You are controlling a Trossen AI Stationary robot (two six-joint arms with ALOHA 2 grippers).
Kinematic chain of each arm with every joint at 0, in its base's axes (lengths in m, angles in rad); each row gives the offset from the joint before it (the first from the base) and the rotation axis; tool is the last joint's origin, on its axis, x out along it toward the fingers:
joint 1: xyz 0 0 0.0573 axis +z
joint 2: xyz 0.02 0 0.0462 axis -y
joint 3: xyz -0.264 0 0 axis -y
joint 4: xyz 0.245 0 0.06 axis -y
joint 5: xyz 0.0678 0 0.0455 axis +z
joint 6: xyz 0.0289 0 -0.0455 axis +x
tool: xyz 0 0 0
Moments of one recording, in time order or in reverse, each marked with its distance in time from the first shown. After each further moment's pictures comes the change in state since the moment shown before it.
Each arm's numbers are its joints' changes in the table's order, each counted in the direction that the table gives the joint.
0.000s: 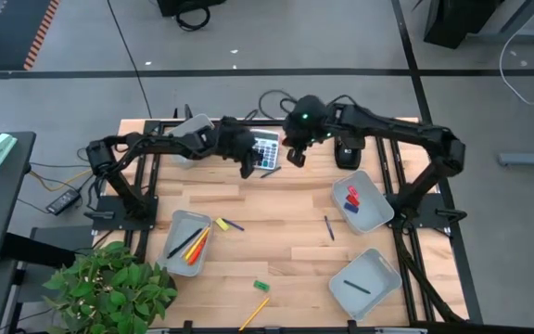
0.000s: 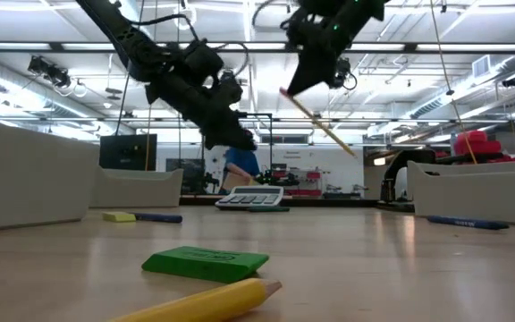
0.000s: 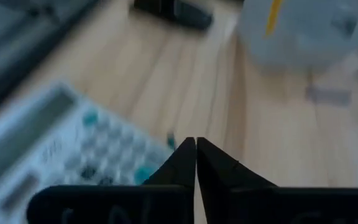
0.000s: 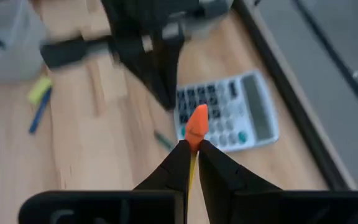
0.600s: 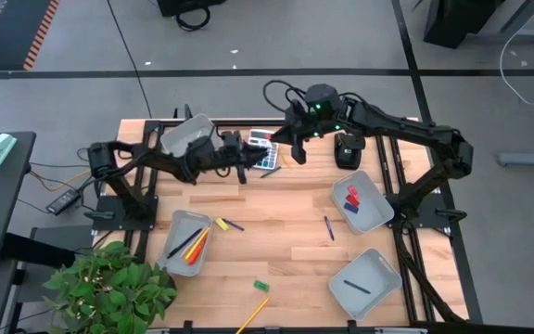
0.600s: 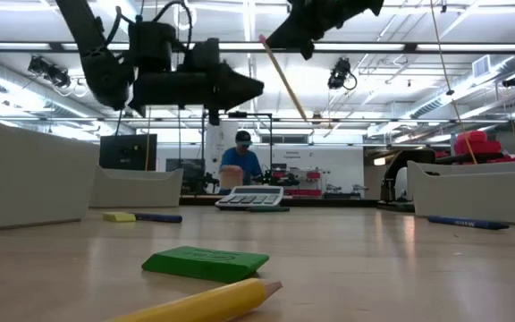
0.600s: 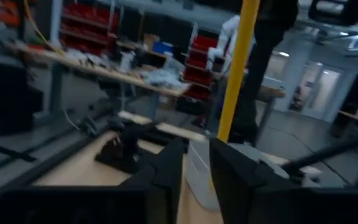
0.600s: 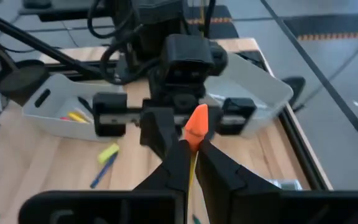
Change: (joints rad) left arm -0.109 0.000 -0.307 1.024 0.101 -0.263; right arm -0.003 0.055 0.000 0.262 0.271 -0.091
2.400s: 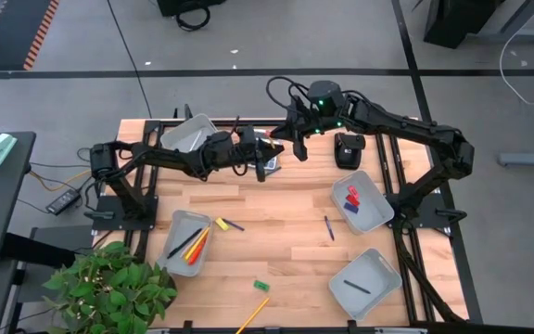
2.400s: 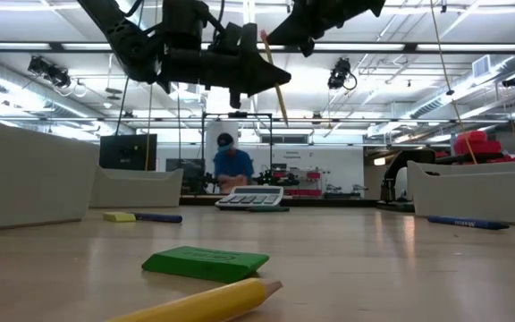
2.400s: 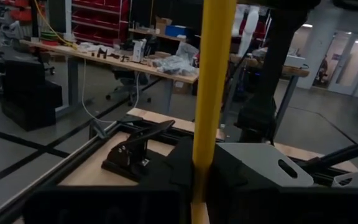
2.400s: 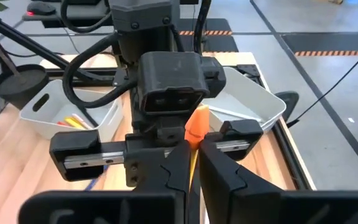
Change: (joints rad) left arm -0.065 -0.007 0.244 -0.333 0.128 0.103; right arm -0.020 0.012 -0.001 0.020 0.028 -0.037
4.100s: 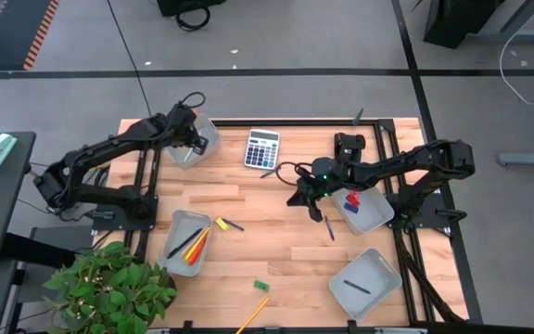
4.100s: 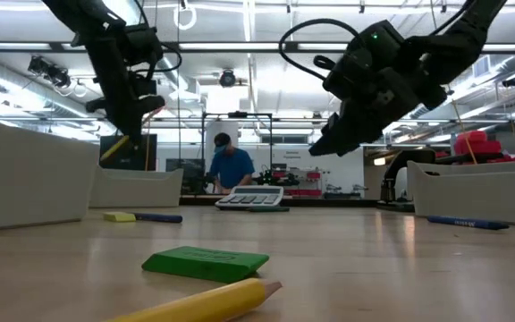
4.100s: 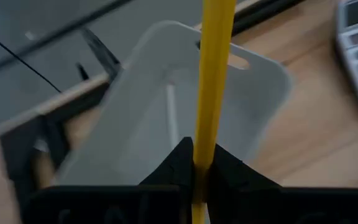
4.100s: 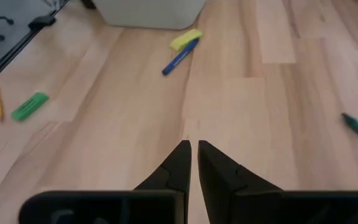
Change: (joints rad) left arm 0.441 0.487 0.000 -1.515 0.394 -0.058; right arm 0.235 0.000 -0.853 0.739 -0.001 0.117
